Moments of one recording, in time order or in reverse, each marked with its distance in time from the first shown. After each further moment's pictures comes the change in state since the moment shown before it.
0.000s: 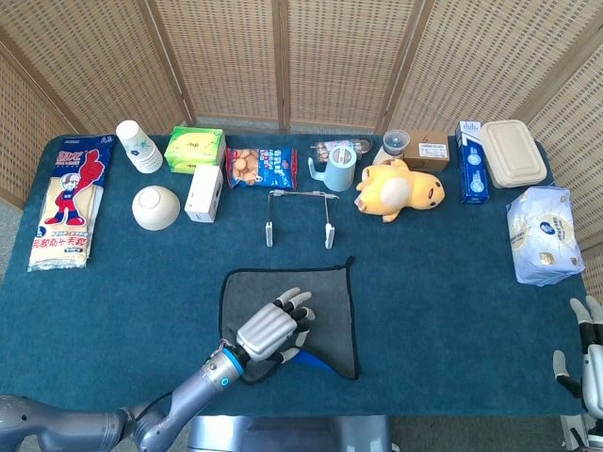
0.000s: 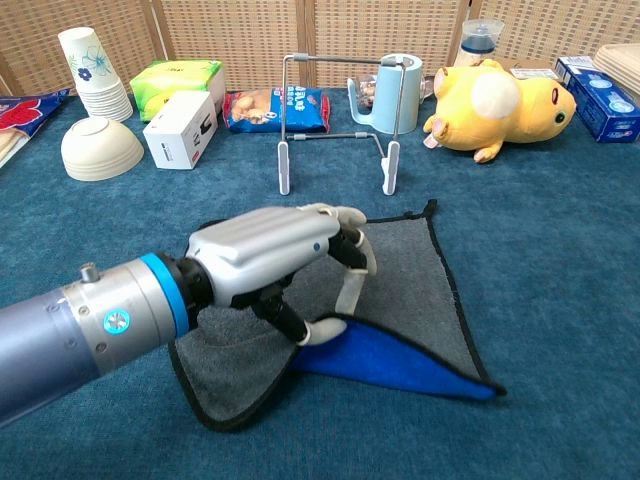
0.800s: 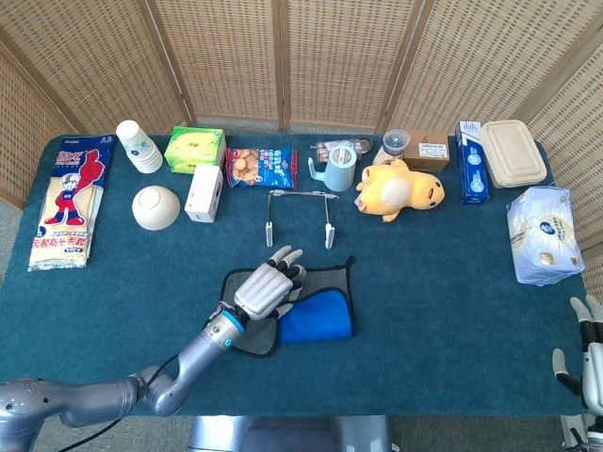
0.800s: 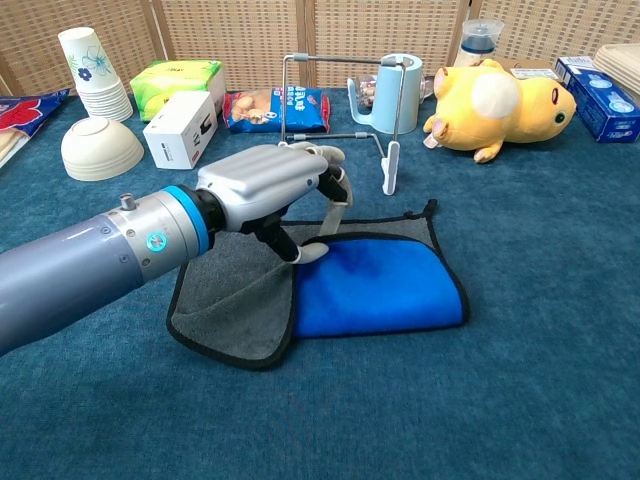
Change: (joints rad) left arm -0.119 -0.036 -0.083 0.241 -0.016 0.002 -0.004; right arm 0.005 -0.006 0.009 0.013 0.020 -0.015 0.026
